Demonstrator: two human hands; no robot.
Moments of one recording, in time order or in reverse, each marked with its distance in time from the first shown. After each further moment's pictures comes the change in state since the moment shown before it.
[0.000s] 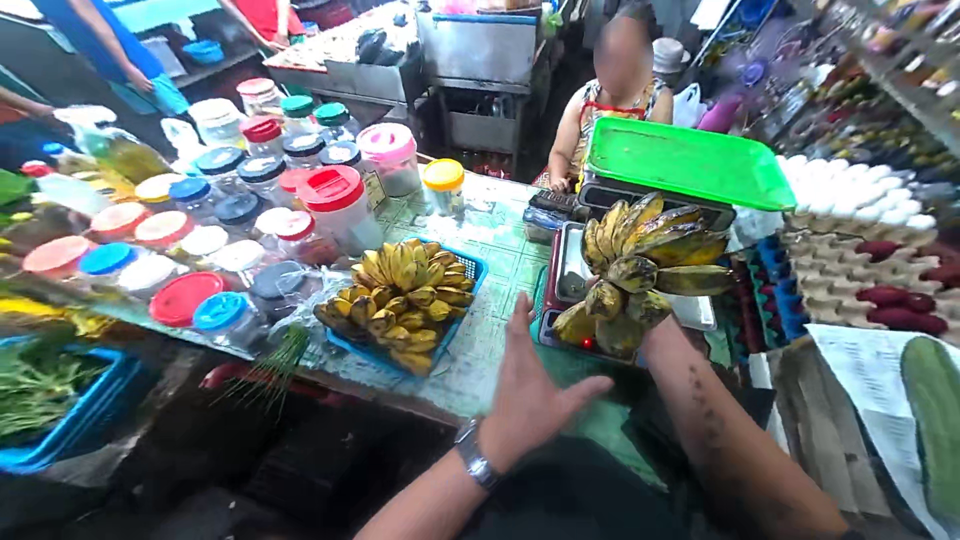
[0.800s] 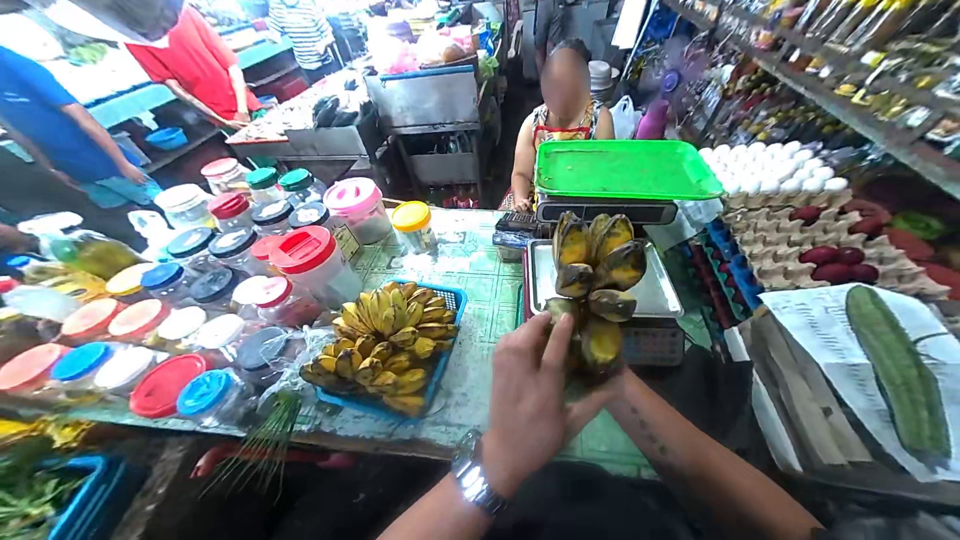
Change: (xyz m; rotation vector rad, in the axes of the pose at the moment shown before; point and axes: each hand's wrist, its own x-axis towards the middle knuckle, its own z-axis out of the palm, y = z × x) left_hand 0.019 0.035 0.003 0.445 0.096 0.546; right_hand -0.057 0.010 0.028 0.108 -0.056 -0.041
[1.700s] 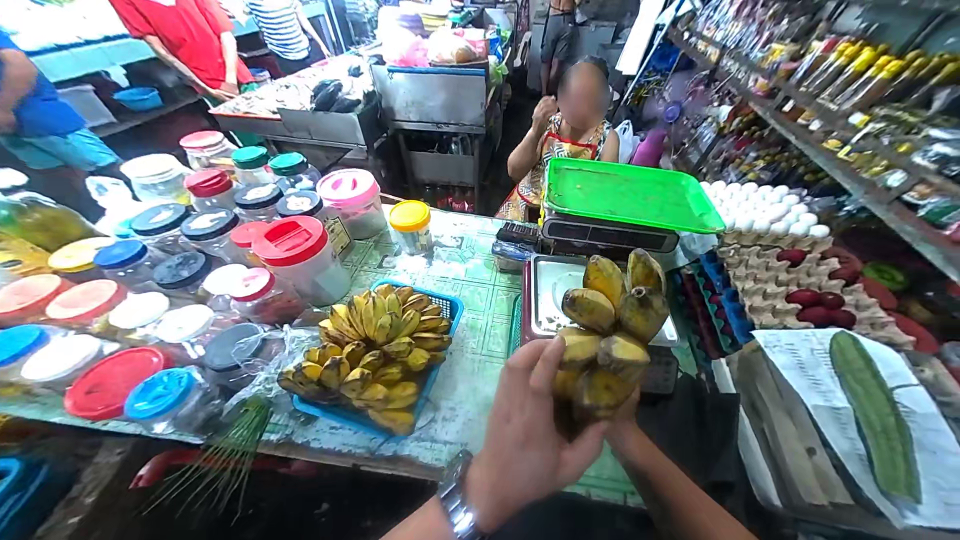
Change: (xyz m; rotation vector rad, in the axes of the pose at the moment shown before) left_hand 0.003 -0.023 -0.005 -0.370 0.015 -0.081; right_hand 0.055 0.062 -0.084 -0.173 -0.136 -0.628
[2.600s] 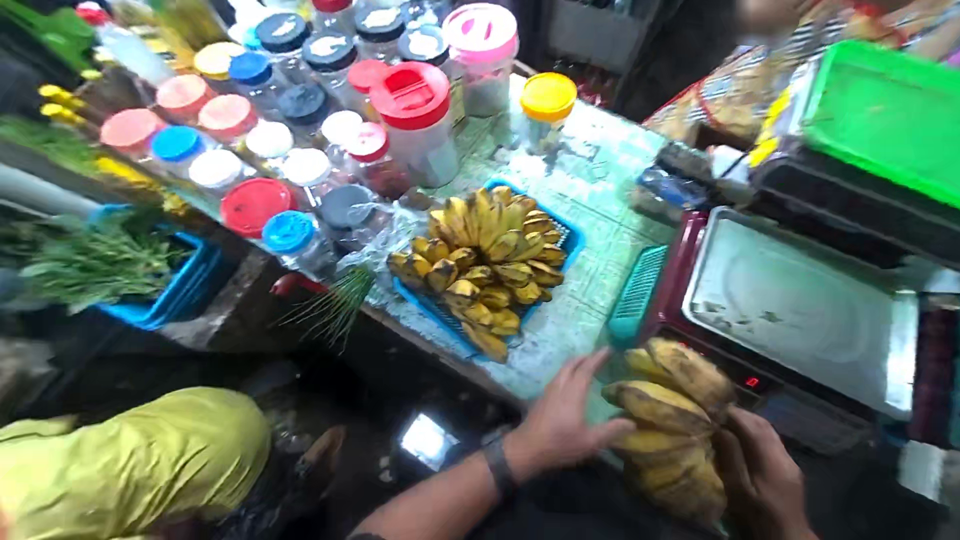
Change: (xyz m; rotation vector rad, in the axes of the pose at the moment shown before) left_hand -0.107 -0.091 -0.040 -0.239 -0.395 -0.920; right_hand -0.018 0.008 -0.060 -1.337 -0.701 -0.297
